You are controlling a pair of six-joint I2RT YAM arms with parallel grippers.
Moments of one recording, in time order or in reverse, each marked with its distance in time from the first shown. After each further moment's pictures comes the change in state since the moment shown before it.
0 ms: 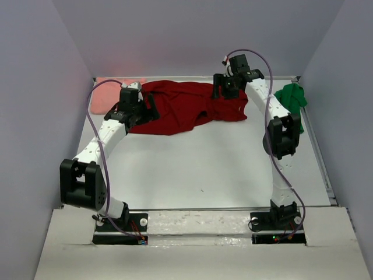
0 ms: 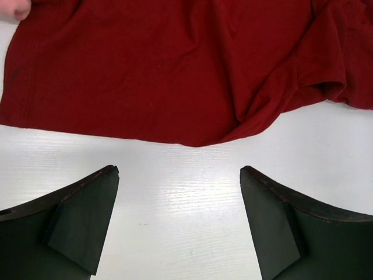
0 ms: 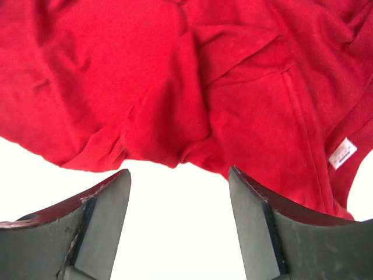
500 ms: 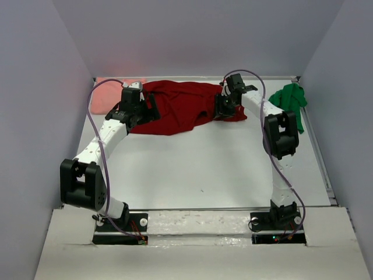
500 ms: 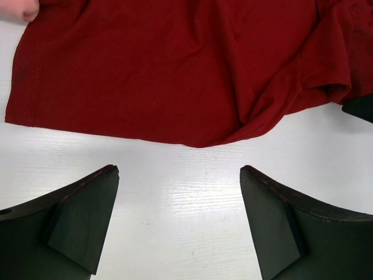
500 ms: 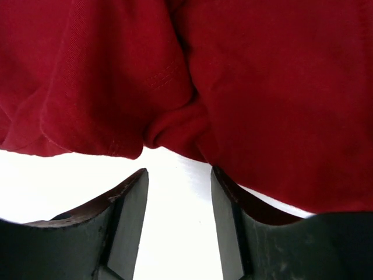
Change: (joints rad) left arm -0.022 0.001 0.010 -0.012 -0.037 -0.001; right arm 0.010 -0.030 -0.328 0.144 -0.057 0.018
